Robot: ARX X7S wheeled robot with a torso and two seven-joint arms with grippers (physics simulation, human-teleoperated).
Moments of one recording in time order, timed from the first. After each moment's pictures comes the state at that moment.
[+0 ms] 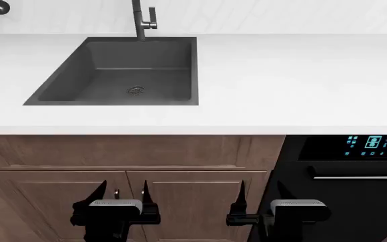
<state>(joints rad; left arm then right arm) 0.00 0.00 0.00 0.00 0.00 0.00 0.00 0.00 0.00 0.00 0.00 0.00 0.00 0.00</state>
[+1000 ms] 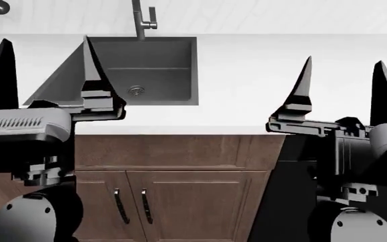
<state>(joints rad) -0.40 -0.11 0.03 0.66 -0.08 -0.29 -0.14 0.33 0.10 -0.01 -0.74 0.01 0.39 0.16</state>
